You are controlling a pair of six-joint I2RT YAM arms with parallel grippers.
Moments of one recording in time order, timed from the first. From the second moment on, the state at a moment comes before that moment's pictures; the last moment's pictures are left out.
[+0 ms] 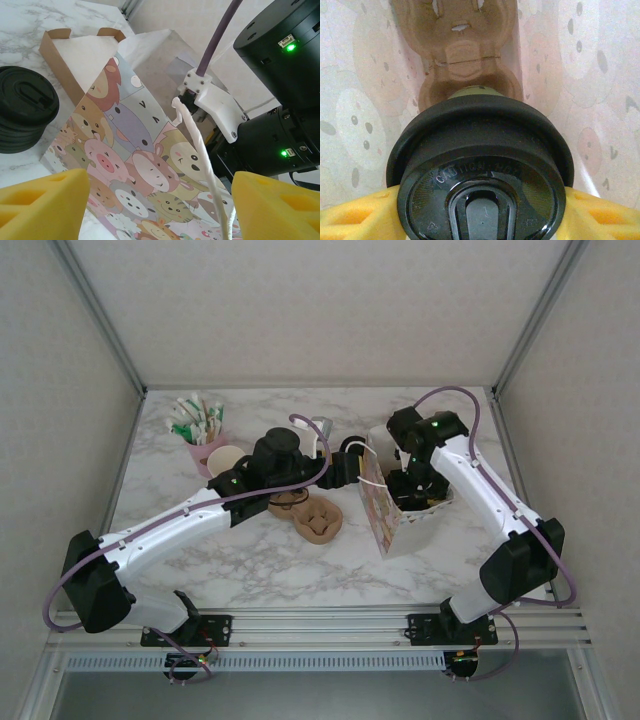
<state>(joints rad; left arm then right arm) -0.81 1.38 1.17 -0.11 0.17 -0.66 0.47 1.54 1.52 -1.53 0.05 0.29</state>
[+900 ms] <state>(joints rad) -0.78 1.58 1.55 -0.37 0.17 -0.50 0.47 1.52 1.49 -1.51 0.05 0.29</state>
